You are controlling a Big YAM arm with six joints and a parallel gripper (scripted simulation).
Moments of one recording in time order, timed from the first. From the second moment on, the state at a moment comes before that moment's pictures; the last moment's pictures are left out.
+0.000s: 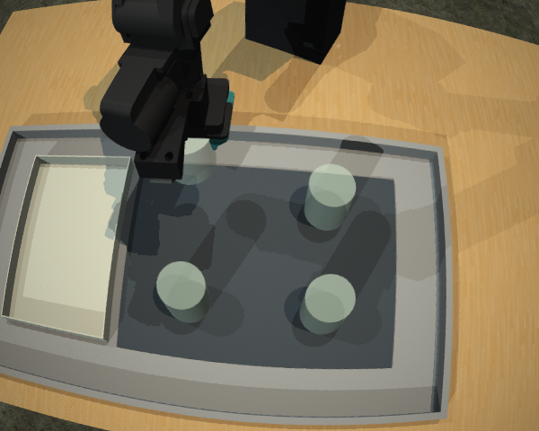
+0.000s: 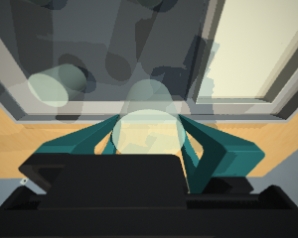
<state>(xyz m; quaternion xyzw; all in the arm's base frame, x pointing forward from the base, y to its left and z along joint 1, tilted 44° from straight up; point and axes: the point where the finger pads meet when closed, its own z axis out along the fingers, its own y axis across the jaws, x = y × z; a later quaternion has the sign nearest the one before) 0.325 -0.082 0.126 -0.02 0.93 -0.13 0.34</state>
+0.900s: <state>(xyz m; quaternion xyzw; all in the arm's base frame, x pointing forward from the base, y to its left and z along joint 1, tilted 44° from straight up) 0.321 -0.072 0.126 -0.03 0.94 -0.13 0.32</state>
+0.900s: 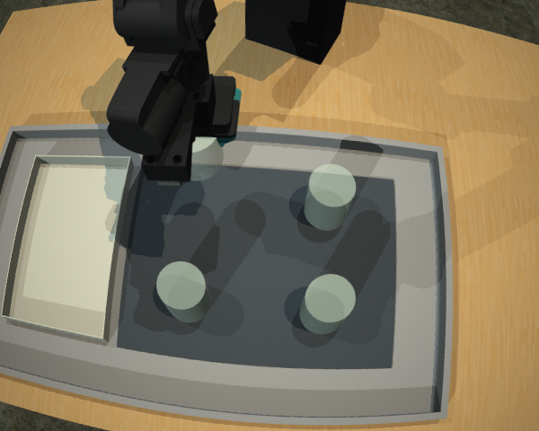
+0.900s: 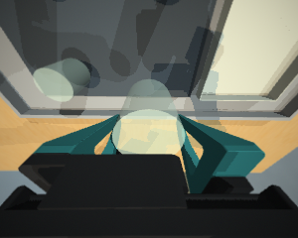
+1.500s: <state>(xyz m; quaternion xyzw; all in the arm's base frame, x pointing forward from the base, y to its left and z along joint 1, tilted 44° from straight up) 0.330 -0.090 0.149 -0.02 0.93 -0.12 0.33</state>
